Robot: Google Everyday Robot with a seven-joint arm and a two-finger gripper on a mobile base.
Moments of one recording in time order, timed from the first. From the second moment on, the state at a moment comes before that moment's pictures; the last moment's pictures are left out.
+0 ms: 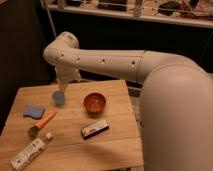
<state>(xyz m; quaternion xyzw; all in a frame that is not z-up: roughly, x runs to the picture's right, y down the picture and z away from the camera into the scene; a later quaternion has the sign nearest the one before) -0.136 -0.084 0.729 -0.18 0.04 0.46 0.87</state>
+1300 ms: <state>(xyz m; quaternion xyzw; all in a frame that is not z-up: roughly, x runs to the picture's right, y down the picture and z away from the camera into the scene) 0.165 -0.013 0.706 -0.13 0.22 0.71 0.65</state>
